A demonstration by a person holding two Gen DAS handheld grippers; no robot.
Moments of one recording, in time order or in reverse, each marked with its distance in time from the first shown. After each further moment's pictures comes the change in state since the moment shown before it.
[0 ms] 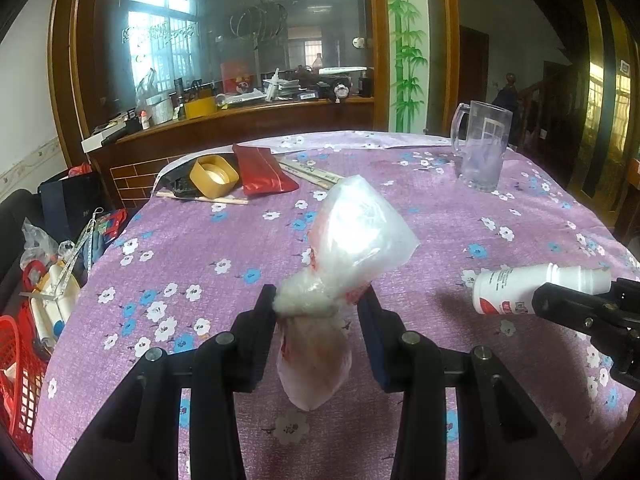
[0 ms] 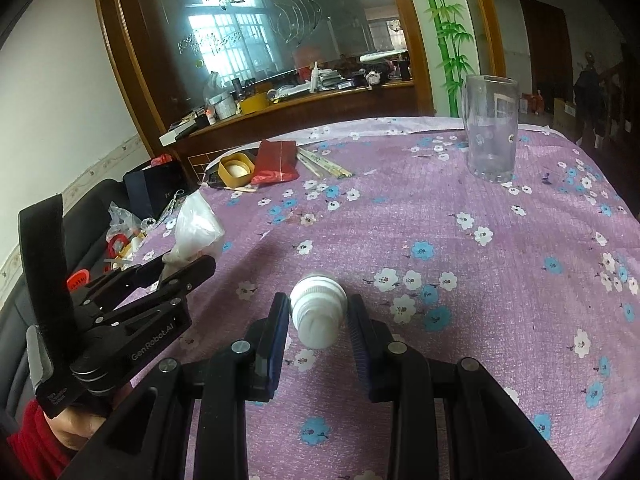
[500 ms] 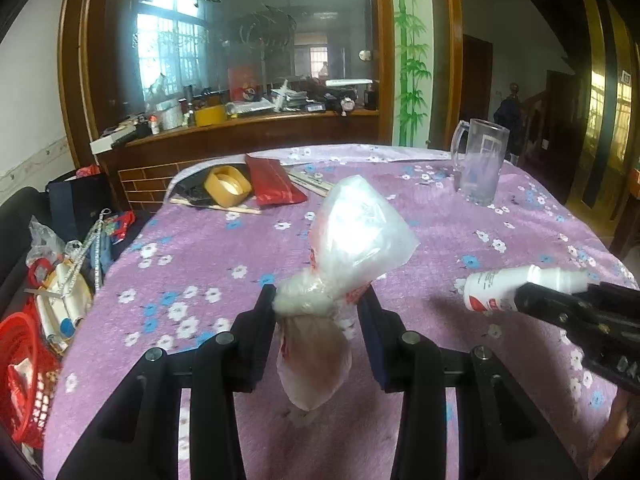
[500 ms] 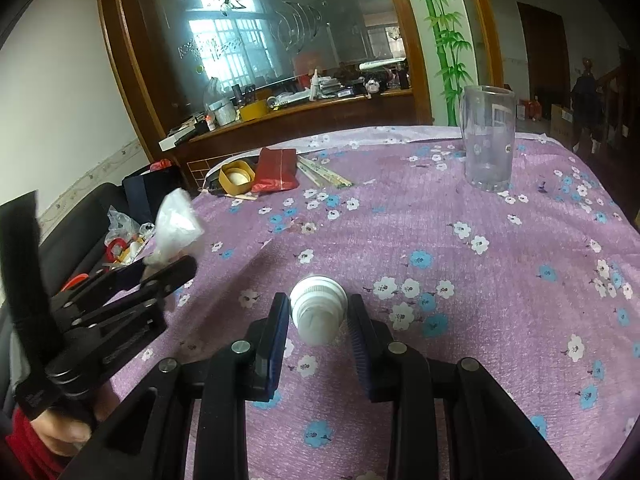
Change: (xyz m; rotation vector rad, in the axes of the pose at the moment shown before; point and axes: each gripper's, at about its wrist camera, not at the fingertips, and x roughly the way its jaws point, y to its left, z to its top) left arm -0.035 0.012 0.004 -0.021 -0.027 0.015; right arm -0.007 0.009 0.005 -0.009 -0.022 -0.008
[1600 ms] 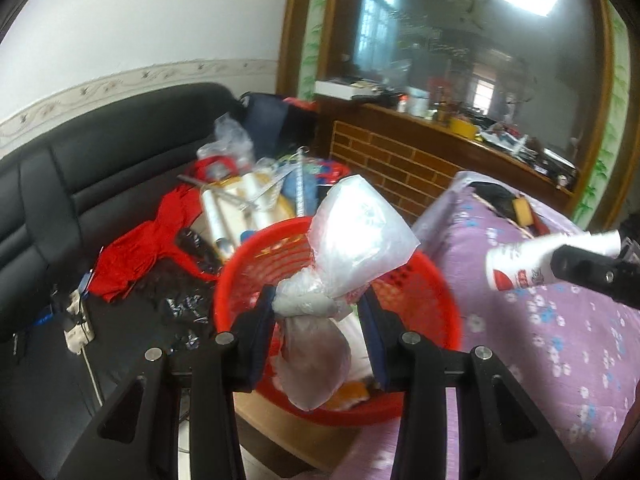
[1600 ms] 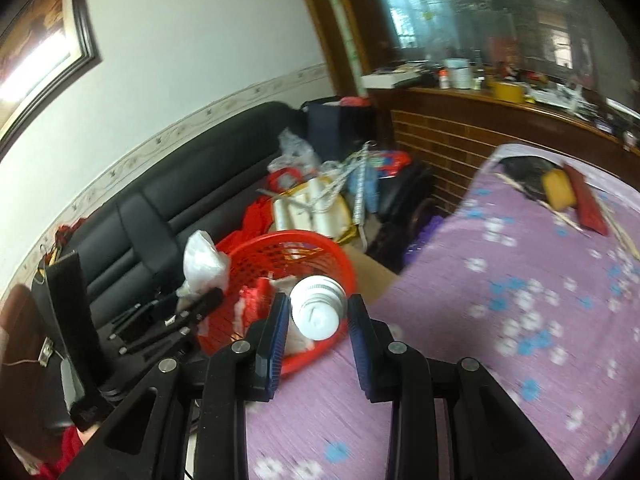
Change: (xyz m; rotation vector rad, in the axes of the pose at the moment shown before) left arm -0.148 0.361 -0.127 -0.478 0.009 0.389; right arm 0.083 0.408 -0.010 -0.351 0.184 0.470
